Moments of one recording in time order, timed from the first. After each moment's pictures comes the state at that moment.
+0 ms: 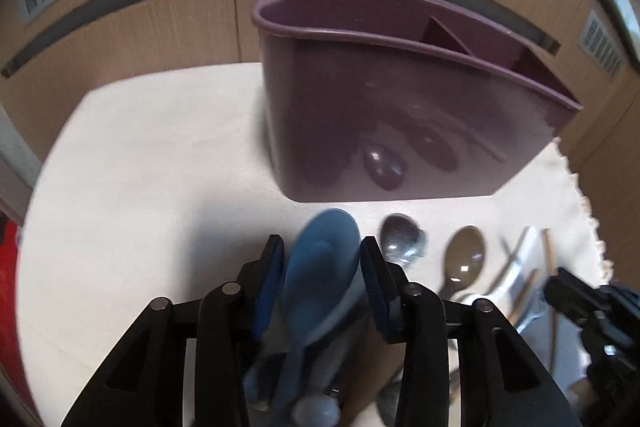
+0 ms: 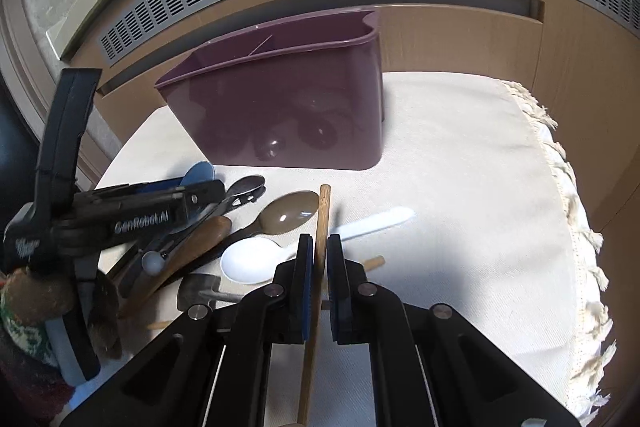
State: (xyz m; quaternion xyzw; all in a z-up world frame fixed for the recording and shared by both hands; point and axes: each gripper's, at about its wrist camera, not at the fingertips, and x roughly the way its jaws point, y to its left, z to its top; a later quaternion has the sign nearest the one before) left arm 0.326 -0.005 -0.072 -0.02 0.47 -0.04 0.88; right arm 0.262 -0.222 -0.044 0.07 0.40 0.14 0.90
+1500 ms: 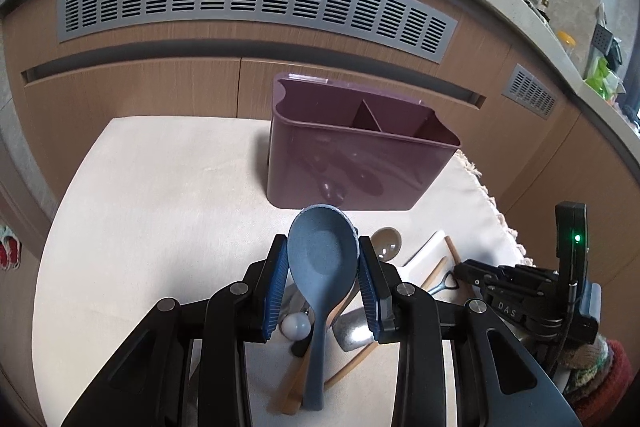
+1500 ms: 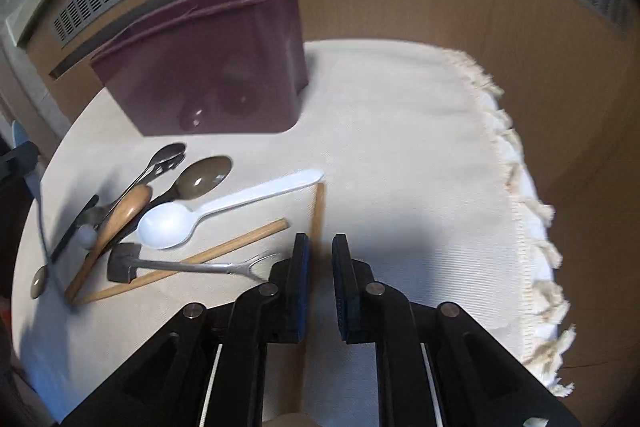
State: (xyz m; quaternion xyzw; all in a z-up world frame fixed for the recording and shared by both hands) left arm 0.242 0.015 -0.007 -0.09 0.38 -0.10 0.92; right arm 0.266 -0.246 -0.063 0.04 0.46 0.07 0.89
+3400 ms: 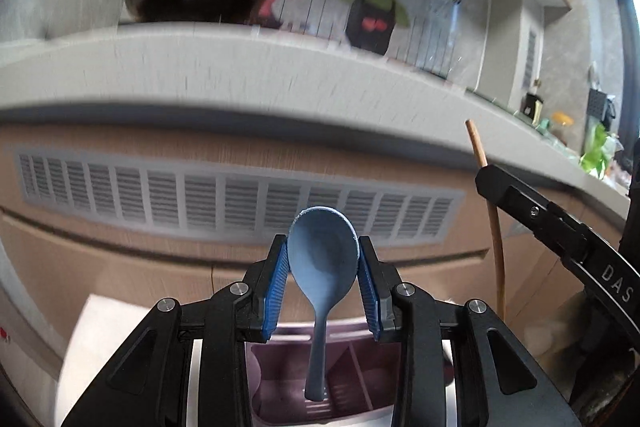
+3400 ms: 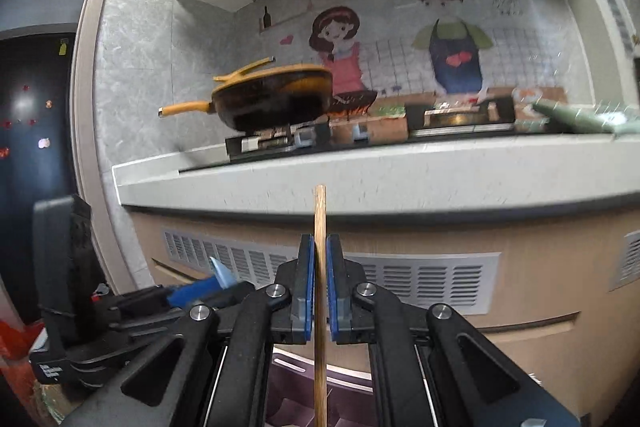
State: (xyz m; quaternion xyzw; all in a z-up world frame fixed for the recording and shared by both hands) left arm 0.358 0.006 0.093 -0.09 0.21 -0.10 0.97; right arm 0.344 -0.203 0.148 0.06 0.08 0.22 0.97
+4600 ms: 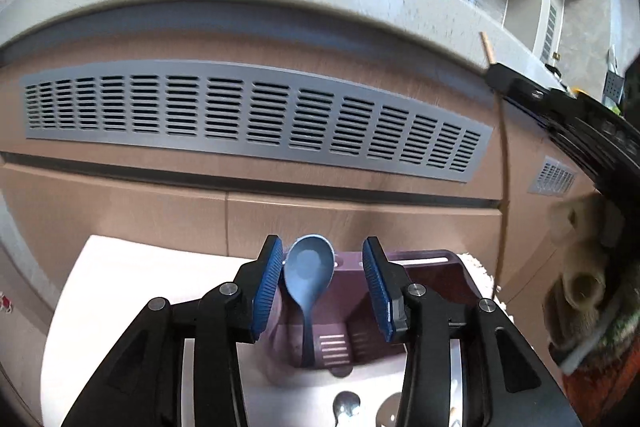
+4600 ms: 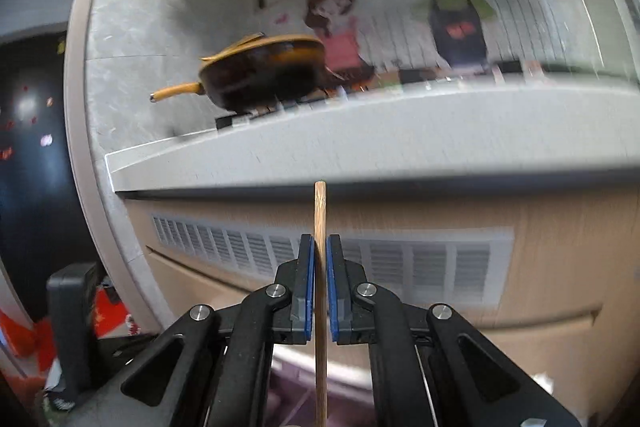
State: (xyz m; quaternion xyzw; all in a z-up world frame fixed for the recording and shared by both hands) left arm 0.332 0.024 0.037 -0.10 0.27 -0.09 0.95; right arm 0.377 -0.212 0.122 0.06 0.10 0.23 0.97
